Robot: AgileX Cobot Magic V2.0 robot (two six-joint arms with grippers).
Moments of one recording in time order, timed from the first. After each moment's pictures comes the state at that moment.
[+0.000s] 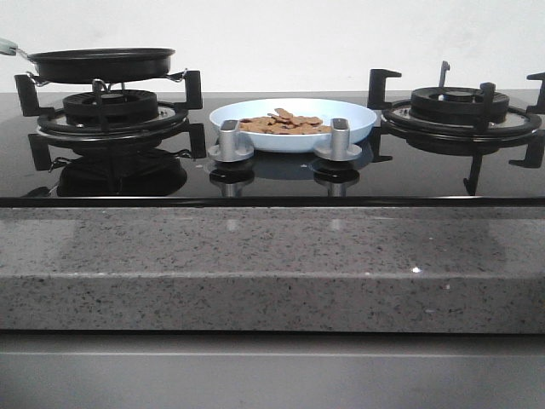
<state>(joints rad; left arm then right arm) -0.08 0.14 -0.17 0.03 0.16 0.01 0.18 0.44 -0.45 0.22 0.36 -0.19</state>
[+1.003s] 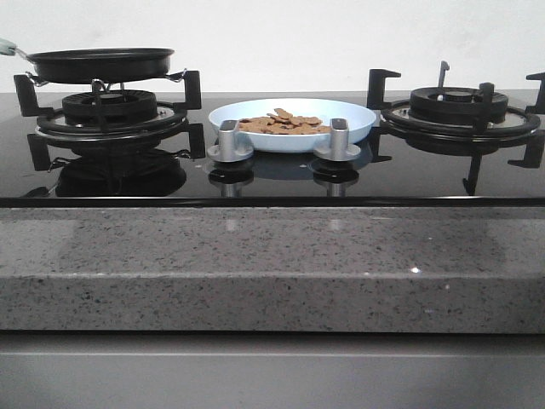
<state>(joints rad) -0.03 0.00 0.00 0.01 0.18 0.03 0.18 0.43 -0.45 0.22 0.37 -0.20</state>
